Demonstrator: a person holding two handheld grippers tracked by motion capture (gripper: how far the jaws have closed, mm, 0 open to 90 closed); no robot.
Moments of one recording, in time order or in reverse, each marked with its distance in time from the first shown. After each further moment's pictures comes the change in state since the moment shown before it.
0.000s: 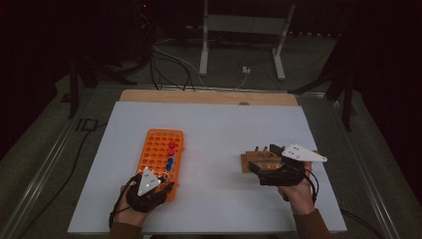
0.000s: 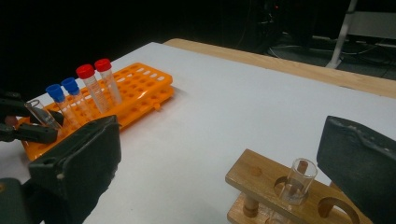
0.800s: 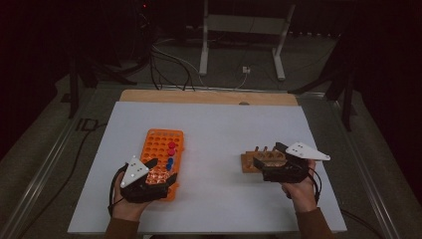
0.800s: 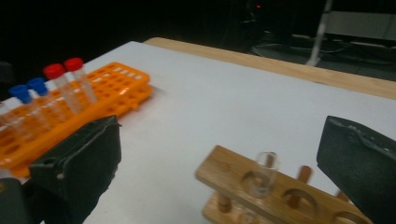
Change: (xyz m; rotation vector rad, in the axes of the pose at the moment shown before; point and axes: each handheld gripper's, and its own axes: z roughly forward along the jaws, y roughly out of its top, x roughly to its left) left arm 0.013 0.032 -0.021 -0.211 -0.034 -0.118; right arm -0.014 -0.002 -0.001 0.004 -0.076 0.006
